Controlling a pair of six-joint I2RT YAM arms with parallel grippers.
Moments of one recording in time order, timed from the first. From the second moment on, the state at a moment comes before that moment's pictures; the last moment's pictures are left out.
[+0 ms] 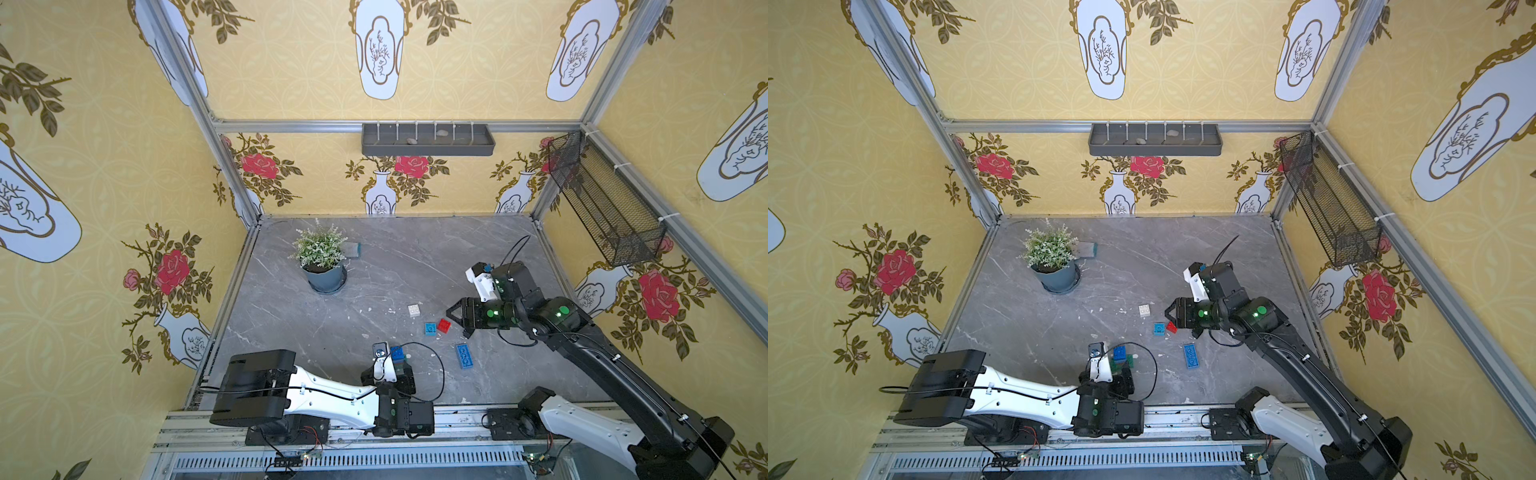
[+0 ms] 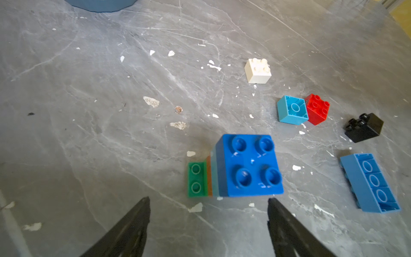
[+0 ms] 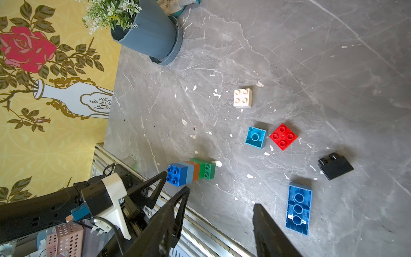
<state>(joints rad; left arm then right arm) -1.64 1.59 0.82 -0.70 -0.92 -1.72 0.66 0.98 0.99 -0.85 -0.31 0.54</state>
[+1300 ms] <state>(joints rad) -1.52 1.62 0.87 -0.65 -0.85 -1.57 0.66 1.00 1.02 -0.88 -0.37 0.51</state>
